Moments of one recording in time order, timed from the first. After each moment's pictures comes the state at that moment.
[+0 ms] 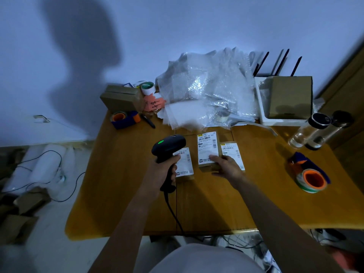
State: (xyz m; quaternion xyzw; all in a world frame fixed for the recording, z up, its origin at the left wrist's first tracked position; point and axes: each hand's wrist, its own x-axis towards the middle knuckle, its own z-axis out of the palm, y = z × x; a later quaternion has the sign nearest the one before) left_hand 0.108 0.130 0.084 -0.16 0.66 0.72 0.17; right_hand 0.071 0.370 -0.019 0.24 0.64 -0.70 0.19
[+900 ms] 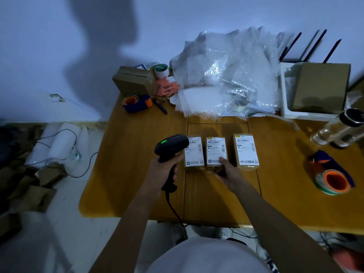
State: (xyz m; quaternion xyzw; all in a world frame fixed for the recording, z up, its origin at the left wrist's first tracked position) left_hand 0.122 0.104 0.061 -0.21 0.67 0.70 0.17; right_hand 0.085 0.338 -0.069 0.37 0.45 -0.79 0.20
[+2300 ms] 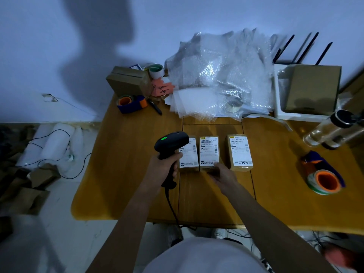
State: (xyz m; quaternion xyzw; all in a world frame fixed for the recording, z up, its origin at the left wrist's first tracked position) left_hand 0.106 0.121 0.055 -0.20 0.67 0.70 0.16; right_hand 0.094 0.334 -0.062 0.40 0.44 -0.78 0.18
